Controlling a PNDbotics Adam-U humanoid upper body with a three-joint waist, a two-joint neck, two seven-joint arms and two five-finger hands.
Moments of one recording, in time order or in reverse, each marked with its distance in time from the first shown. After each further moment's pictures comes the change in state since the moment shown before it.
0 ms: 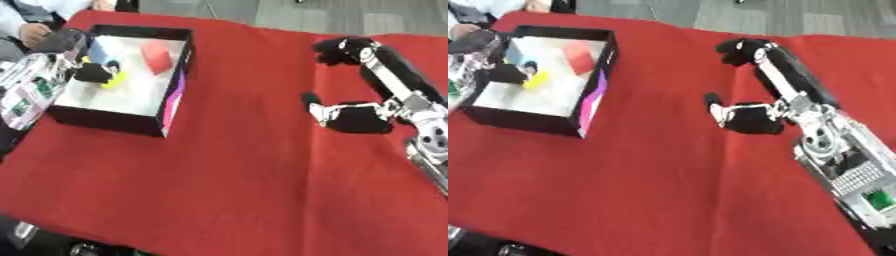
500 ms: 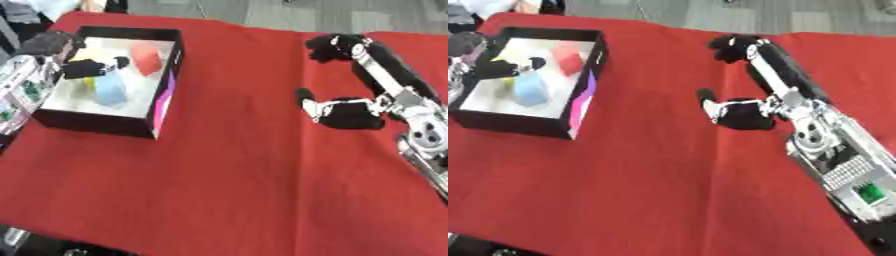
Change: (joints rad) left arm 0.000 0.000 0.013 -0.013 -0.035 0.015 -0.023; right arm 0.003 -0.006 -0.010 -0.012 -0.002 0.003 -0.005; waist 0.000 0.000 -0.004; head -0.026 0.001
